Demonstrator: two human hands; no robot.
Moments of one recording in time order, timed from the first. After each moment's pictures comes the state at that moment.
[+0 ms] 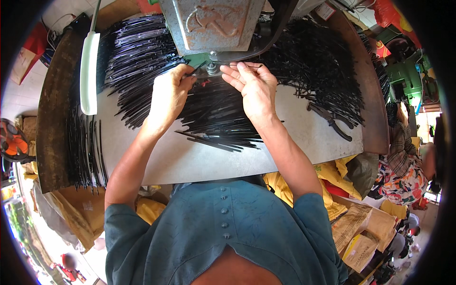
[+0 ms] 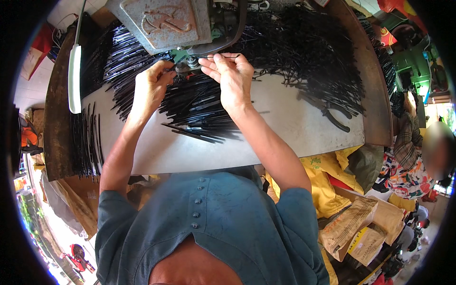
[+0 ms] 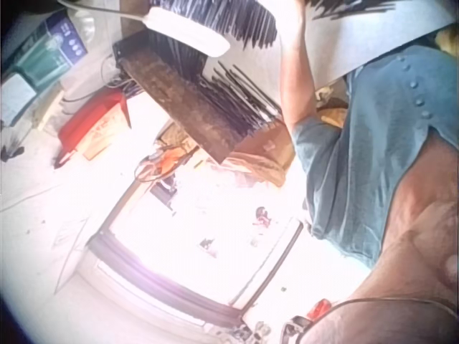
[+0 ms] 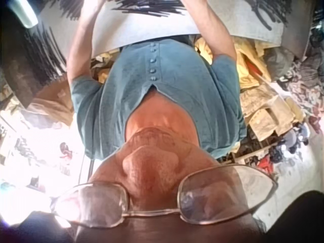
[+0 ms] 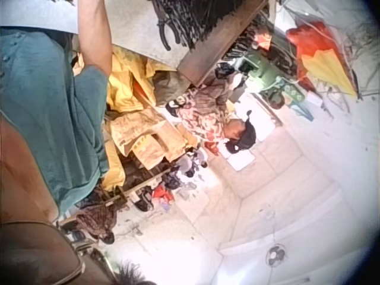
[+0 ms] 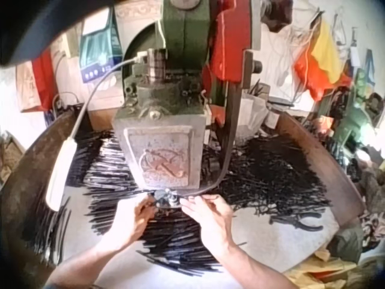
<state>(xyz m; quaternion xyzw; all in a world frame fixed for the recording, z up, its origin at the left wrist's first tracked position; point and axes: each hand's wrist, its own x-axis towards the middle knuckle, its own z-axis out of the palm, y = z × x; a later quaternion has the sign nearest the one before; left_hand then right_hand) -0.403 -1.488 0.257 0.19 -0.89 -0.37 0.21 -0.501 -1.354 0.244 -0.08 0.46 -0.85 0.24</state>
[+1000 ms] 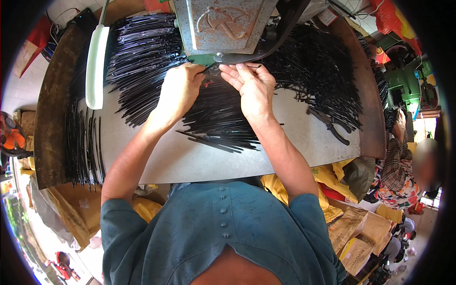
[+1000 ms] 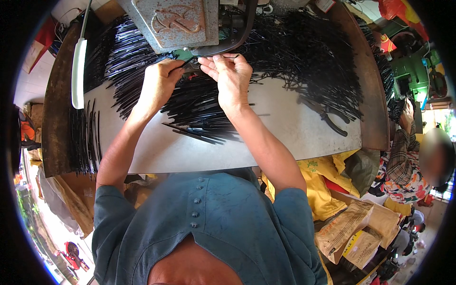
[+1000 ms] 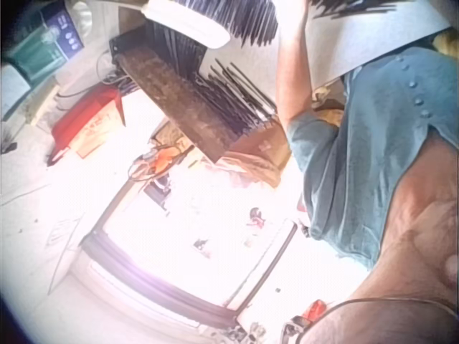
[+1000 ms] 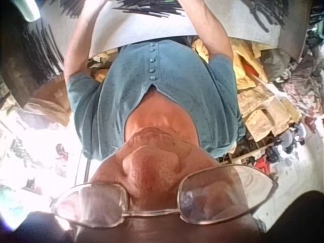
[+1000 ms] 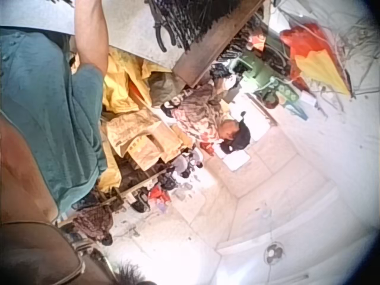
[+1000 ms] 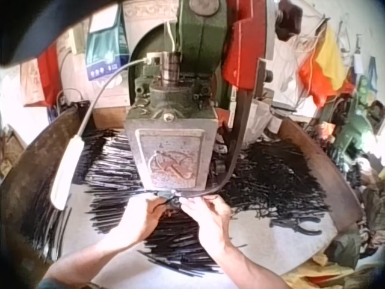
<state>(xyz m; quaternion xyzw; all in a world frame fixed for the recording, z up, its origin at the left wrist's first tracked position) -0.417 -1.486 0.257 0.13 -0.92 -0.28 0.23 -0.504 -1.364 0.243 -0.10 0.46 -0.85 0.23</state>
